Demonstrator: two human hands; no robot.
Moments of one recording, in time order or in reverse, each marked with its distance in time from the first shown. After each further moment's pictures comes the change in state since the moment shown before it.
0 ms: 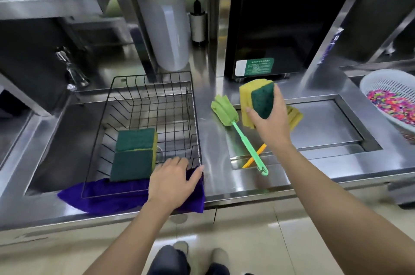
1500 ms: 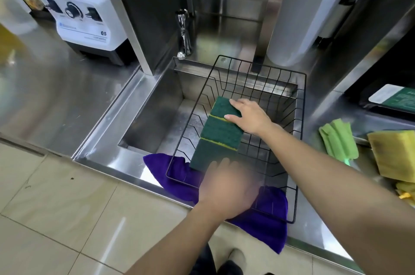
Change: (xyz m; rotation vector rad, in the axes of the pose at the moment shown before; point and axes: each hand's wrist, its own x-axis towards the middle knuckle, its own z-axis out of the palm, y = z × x) left_hand -0.001 -0.056 0.002 0.048 0.103 -0.066; right_hand 0.024 -0.078 0.260 -0.618 -0.961 -0.378
